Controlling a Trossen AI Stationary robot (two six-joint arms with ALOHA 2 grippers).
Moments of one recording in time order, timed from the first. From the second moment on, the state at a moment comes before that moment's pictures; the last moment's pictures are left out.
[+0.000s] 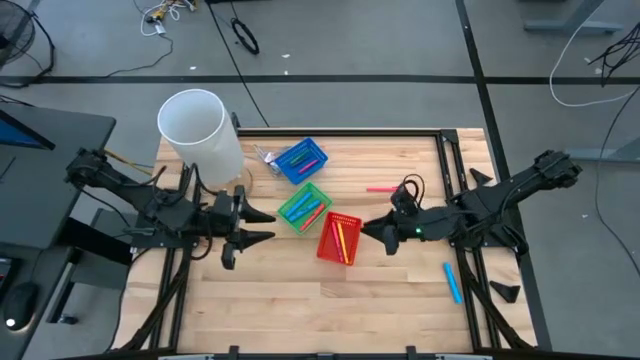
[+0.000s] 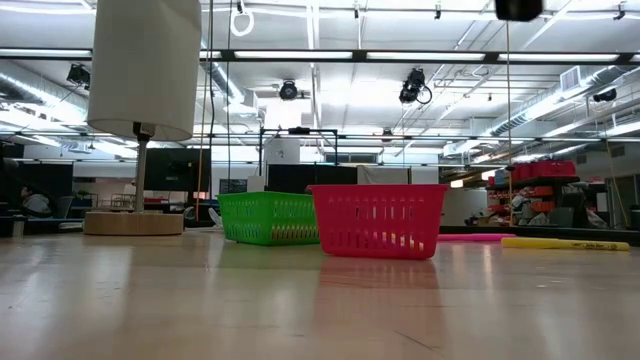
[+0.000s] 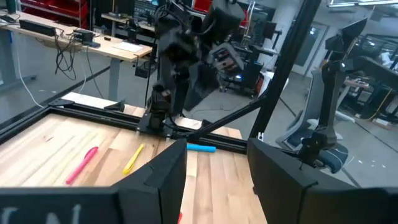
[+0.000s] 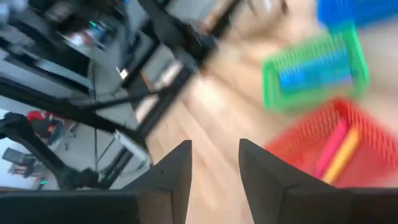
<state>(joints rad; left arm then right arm) -0.50 0.96 0.91 0.02 -0.49 -0.30 0.44 1.15 1.03 -0.36 0.48 1.10</state>
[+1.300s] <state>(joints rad) -0.50 0.96 0.91 -0.11 -0.50 -0.37 0.46 1.16 0.89 -1.32 -0.30 1.72</state>
